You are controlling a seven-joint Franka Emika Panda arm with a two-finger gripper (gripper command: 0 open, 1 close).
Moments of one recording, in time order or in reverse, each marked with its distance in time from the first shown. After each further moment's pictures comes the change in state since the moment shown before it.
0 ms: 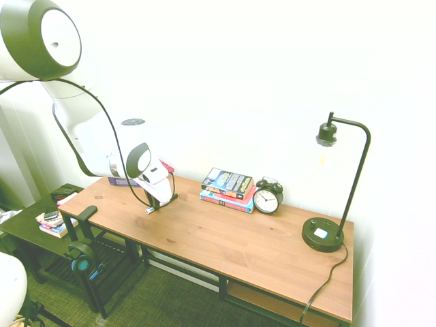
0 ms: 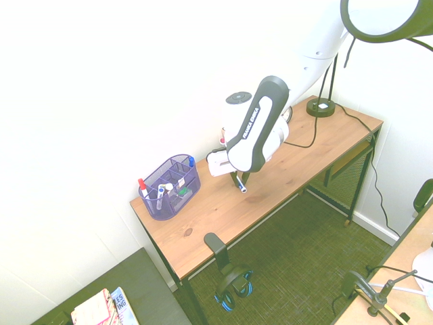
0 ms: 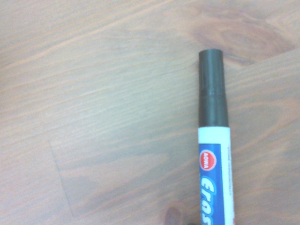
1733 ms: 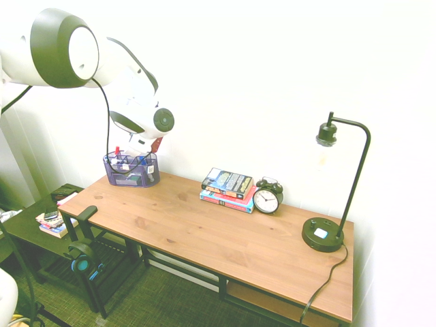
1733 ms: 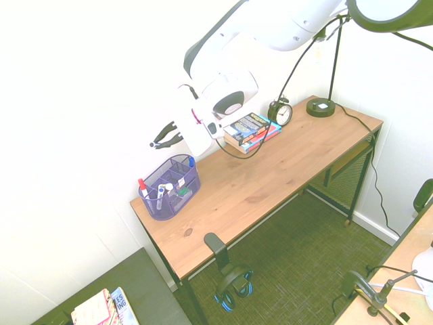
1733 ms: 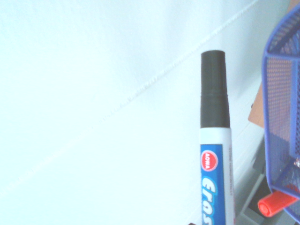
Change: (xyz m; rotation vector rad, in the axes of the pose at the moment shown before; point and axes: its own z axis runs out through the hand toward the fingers) arm -0.020 -0.123 -0.091 0.396 -1.012 0.848
